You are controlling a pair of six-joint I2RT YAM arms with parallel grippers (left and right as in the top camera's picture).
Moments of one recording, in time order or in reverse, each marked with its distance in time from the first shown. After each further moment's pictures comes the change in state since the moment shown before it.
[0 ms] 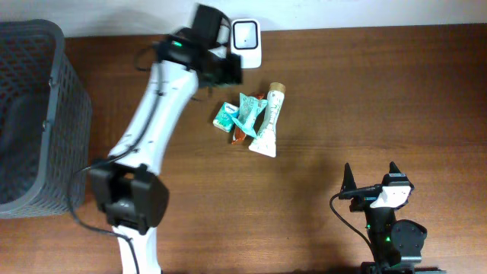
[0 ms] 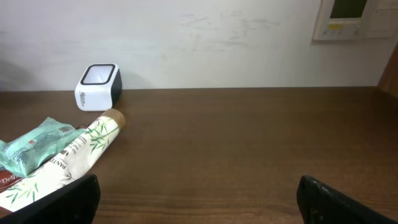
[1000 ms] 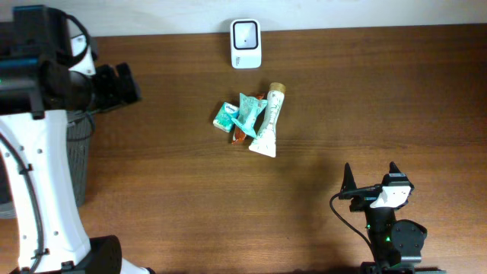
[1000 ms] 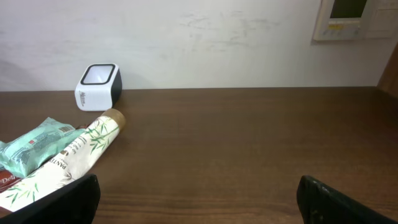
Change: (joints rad) left arm 0.380 -0.386 0.092 -0.550 -0.028 0.083; right arm 0.000 0.000 0.000 0.000 0.000 0.000
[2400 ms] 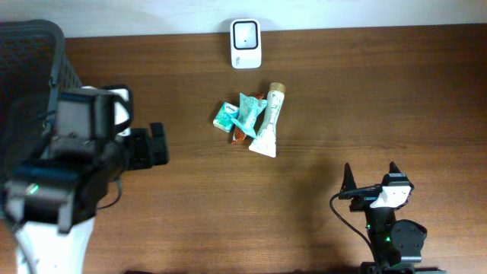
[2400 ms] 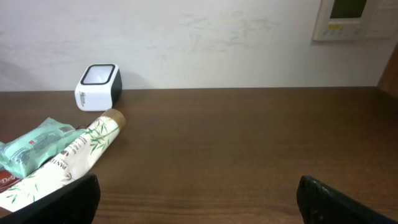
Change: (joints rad) left arm -0.235 -0.491 -0.622 0.292 -0.163 0.014; right arm 0.000 0.000 0.000 0.000 0.000 0.000
